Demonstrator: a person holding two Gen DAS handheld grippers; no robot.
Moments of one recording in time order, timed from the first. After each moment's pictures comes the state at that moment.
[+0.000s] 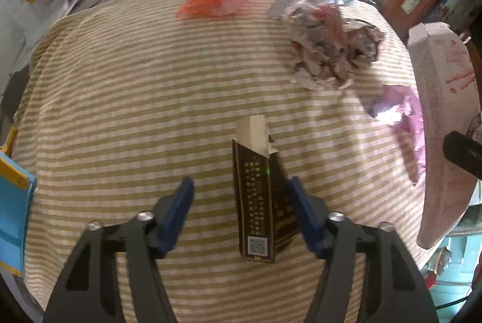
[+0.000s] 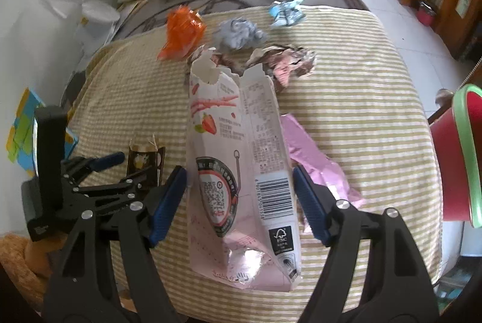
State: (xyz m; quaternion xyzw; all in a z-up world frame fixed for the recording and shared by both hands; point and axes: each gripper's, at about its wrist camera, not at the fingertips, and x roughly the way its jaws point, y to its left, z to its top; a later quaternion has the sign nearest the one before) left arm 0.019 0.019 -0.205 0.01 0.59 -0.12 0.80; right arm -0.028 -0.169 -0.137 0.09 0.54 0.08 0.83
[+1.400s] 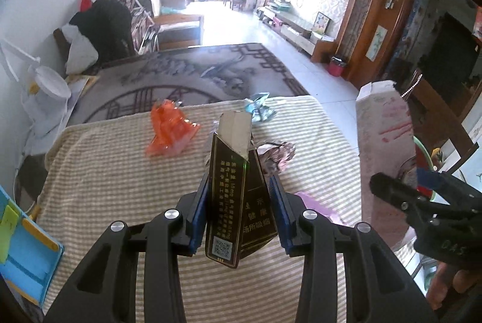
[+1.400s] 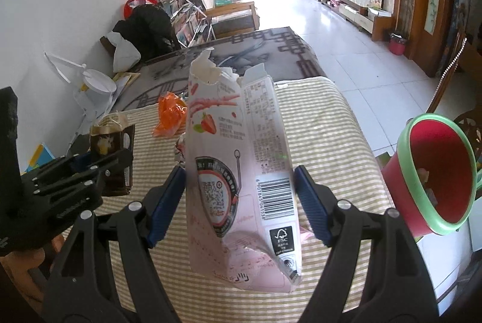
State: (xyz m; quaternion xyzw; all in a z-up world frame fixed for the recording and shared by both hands) left arm 0.002 -0.042 -0.057 0.01 0.42 -0.16 0.89; right arm -0.055 -0.218 -0.059 0.11 0.41 0.03 0.90
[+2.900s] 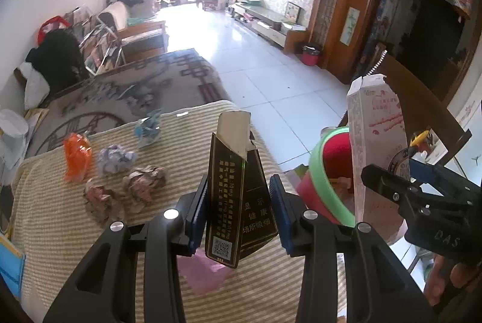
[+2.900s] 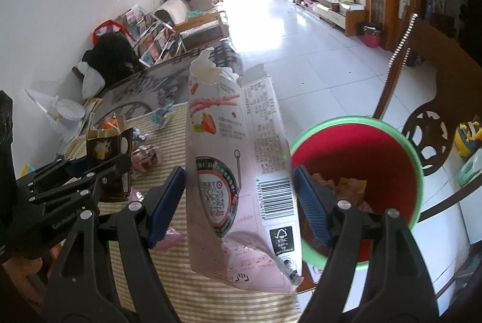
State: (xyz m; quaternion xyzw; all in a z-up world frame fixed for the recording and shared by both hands) left arm -0.018 -0.260 -0.047 0.06 0.42 -0.20 0.88; right arm -0.083 -0.432 -0.061 0.14 0.40 -0.01 0.91
